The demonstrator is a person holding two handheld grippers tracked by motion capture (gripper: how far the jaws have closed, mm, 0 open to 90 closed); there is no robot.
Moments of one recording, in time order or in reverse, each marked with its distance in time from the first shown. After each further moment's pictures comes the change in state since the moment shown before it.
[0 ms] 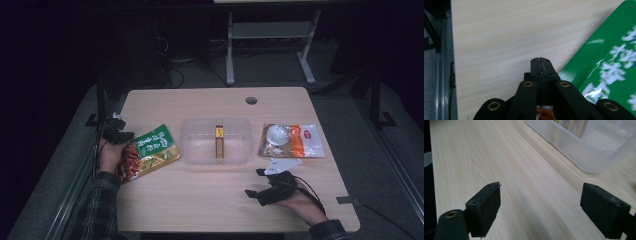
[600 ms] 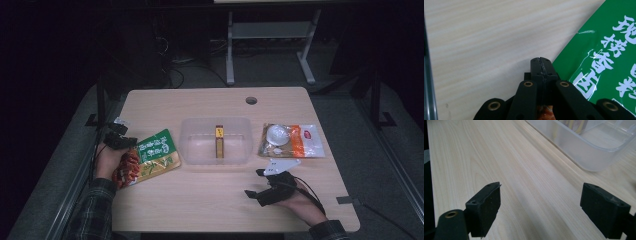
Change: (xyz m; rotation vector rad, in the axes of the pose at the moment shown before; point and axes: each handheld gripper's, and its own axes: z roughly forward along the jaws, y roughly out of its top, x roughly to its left) left arm -0.019 -0.012 -0.014 0.034 -0.080 0.088; right arm 0.001 0.000 0.002 0.013 -0.006 -0.005
